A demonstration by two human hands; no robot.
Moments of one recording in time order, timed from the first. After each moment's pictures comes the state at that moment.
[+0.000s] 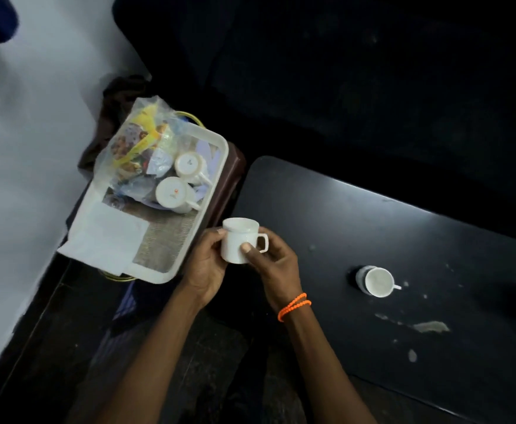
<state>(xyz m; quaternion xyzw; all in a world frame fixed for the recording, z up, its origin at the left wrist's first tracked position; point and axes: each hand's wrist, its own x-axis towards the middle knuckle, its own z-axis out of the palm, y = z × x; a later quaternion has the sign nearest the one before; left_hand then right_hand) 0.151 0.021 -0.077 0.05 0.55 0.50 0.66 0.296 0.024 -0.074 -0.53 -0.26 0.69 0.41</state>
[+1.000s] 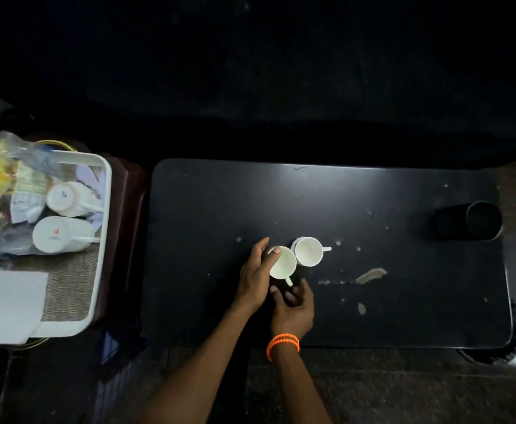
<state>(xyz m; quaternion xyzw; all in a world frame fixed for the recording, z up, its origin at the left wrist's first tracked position) 0.369 0.010 -0.135 0.35 0.63 0.18 0.66 0.421 -0.068 -0.142 -0.85 0.01 0.35 0.40</state>
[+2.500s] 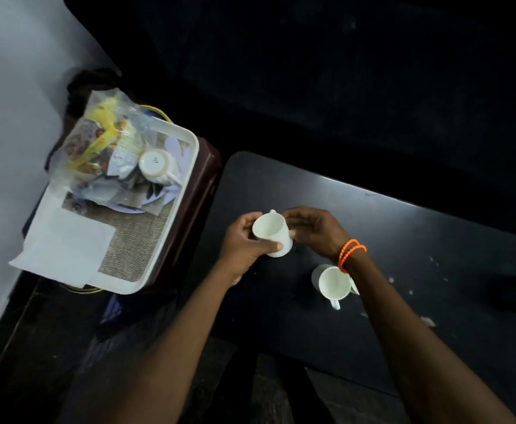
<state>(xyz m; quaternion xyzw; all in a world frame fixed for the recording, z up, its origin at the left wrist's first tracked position) 0.238 0.066 -0.116 0.25 0.67 0.34 0.61 0.427 0.128 -0.085 -0.57 -0.50 0.64 0.11</state>
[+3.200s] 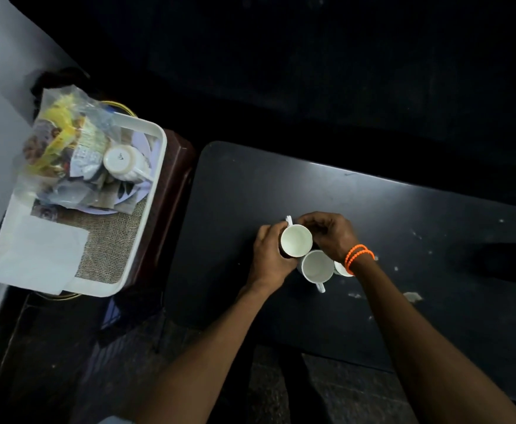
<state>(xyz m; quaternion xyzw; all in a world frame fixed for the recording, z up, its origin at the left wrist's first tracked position) 0.335 0.032 -0.135 0.49 0.70 0.24 0.46 0.488 0.091 -0.108 -0.67 -0.53 0.51 0.11</state>
